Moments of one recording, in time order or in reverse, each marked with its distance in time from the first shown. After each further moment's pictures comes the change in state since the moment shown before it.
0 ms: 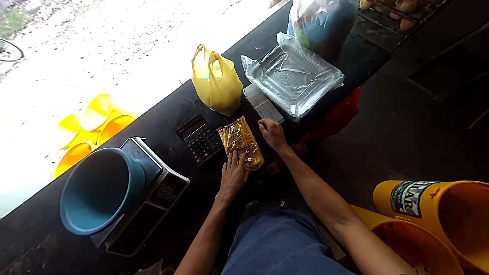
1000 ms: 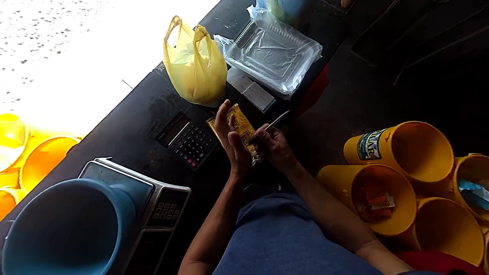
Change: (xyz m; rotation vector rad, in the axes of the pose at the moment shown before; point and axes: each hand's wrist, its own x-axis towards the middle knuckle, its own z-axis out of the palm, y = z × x) left_hand 0.037 0.037 -0.098 -1.403 0.647 0.622; right_hand -0.104 -0.094 0.027 1.080 0.098 0.151
